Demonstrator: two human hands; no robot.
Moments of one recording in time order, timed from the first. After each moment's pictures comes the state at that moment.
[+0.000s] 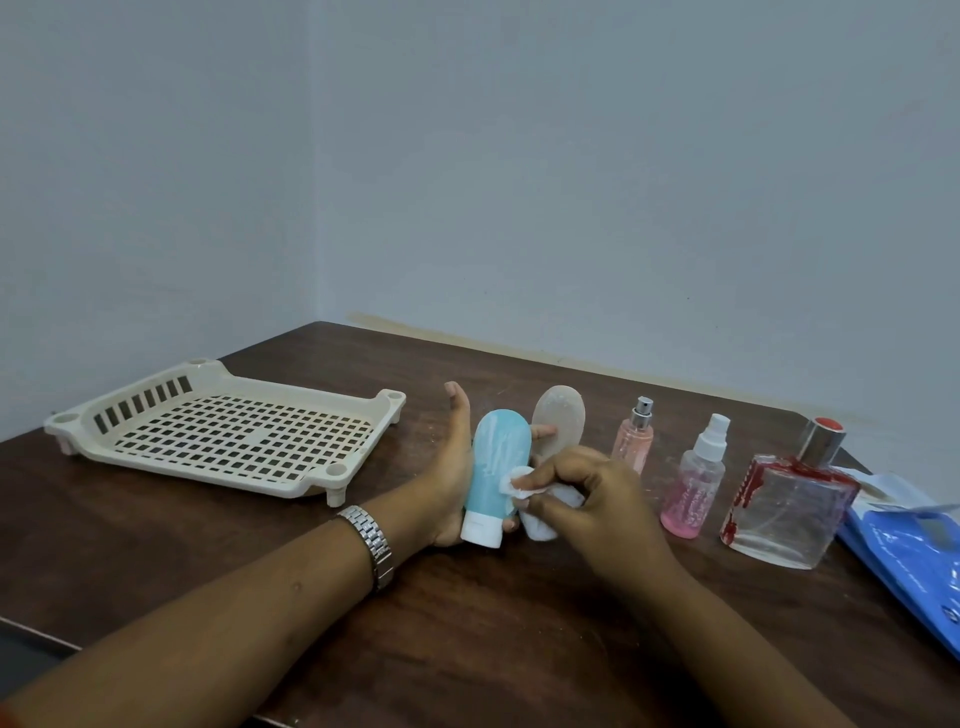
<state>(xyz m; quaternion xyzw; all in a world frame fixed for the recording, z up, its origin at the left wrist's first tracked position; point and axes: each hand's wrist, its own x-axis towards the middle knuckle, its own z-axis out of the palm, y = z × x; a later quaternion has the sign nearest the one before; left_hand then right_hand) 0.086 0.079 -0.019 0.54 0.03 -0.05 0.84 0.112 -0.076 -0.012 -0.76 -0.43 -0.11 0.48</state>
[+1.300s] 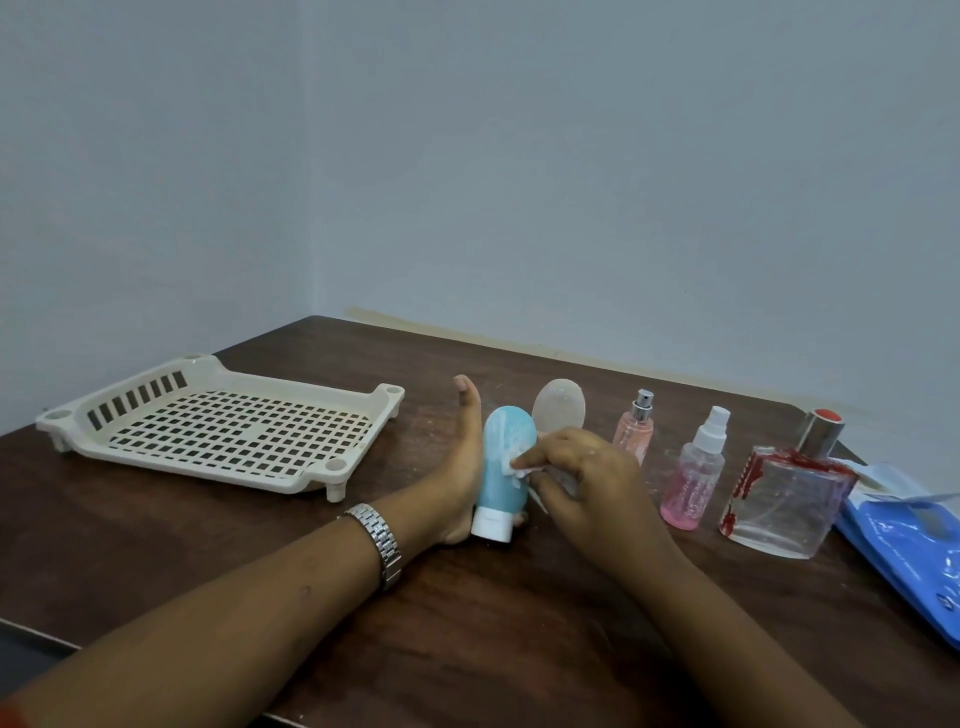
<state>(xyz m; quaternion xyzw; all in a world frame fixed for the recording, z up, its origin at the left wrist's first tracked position) 0.080 0.066 -0.014 0.59 0.10 -0.01 0.80 0.111 -0.071 -0.008 -0.77 -0.49 -0.25 0.33</state>
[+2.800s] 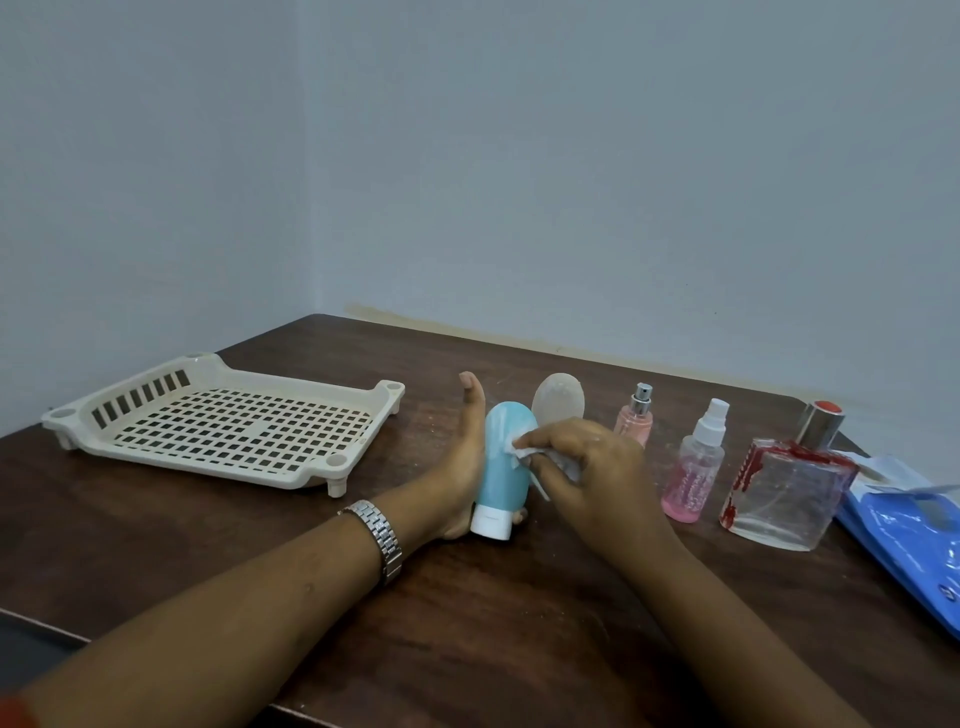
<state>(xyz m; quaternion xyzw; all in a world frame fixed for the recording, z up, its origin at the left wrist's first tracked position) 0.080 0.066 -0.015 0.60 0.08 -0.02 0.79 0.114 -0.072 -0.007 -0.77 -0.46 -0.25 0.36</state>
